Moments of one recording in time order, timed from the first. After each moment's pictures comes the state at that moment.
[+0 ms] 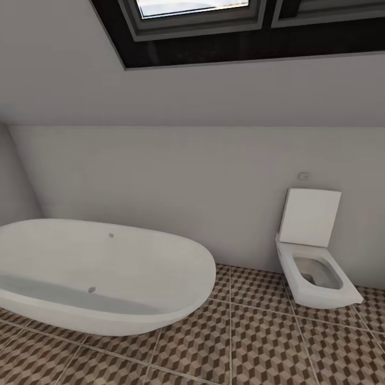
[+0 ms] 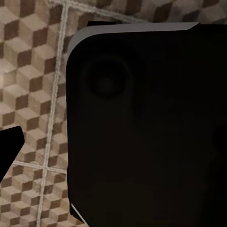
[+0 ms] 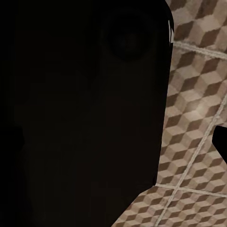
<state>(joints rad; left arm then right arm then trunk) 0.00 0.00 0.01 -0.04 0.02 -0.07 0.00 0.00 0.00 0.01 0.00 0.01 0.00 0.00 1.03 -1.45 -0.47</state>
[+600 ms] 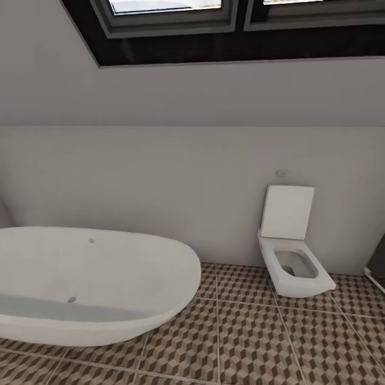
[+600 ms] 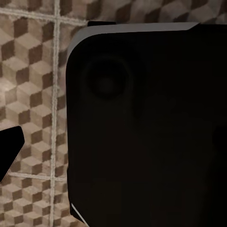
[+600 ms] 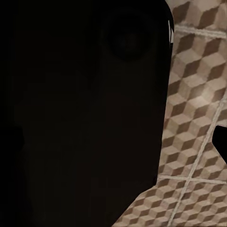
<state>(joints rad) 0.00 0.00 0.01 -0.04 0.02 -0.07 0.00 0.00 0.00 0.01 0.00 0.01 0.00 0.00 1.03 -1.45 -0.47</state>
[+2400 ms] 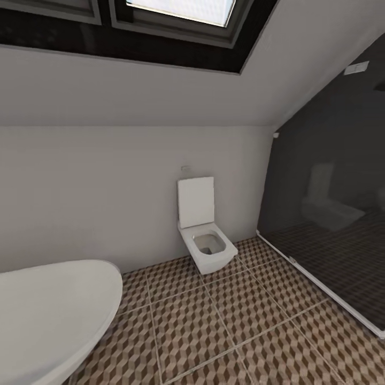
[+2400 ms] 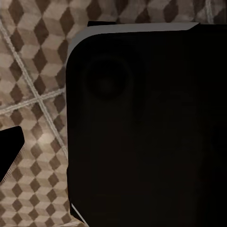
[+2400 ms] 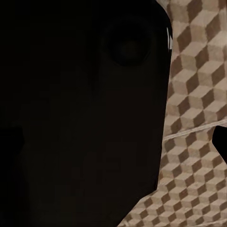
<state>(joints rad) 0.00 0.00 0.01 -0.04 0.02 -0.07 0.00 0.00 0.00 0.01 0.00 0.01 -0.02 0.00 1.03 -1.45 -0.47</state>
